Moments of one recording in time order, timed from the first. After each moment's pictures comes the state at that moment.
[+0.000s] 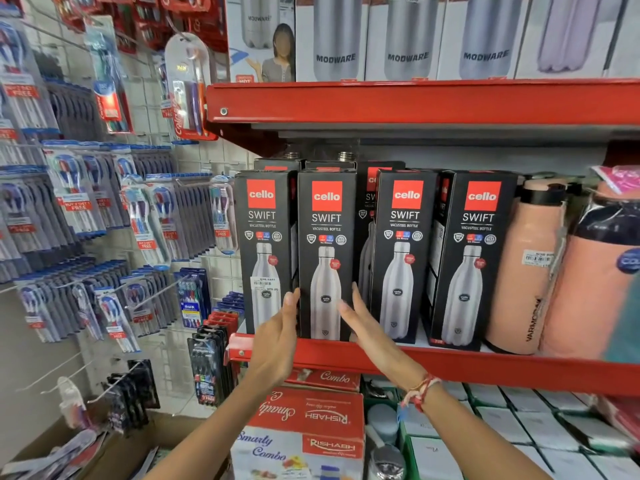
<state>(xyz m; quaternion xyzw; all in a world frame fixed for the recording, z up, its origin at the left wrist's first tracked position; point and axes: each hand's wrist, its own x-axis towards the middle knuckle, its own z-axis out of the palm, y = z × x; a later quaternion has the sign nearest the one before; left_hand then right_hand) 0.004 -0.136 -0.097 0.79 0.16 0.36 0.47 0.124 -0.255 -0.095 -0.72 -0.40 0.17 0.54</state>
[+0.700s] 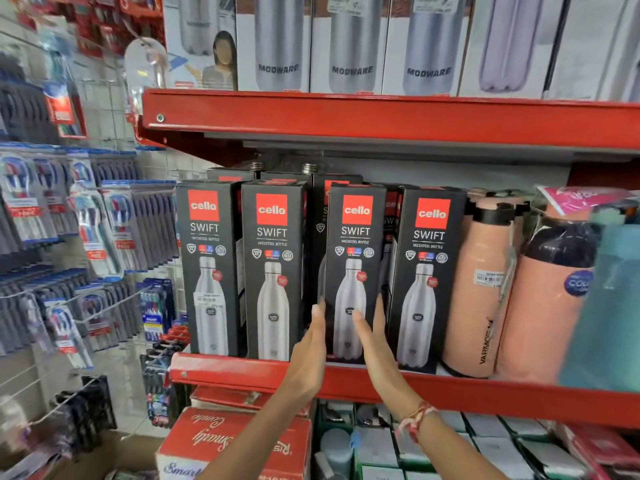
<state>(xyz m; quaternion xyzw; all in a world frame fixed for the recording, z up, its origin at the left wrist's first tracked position) 0.072 -0.196 -0.098 0.73 0.14 0.26 0.62 0.146 -0.290 -0.096 -0.67 -0.33 0.12 0.65</state>
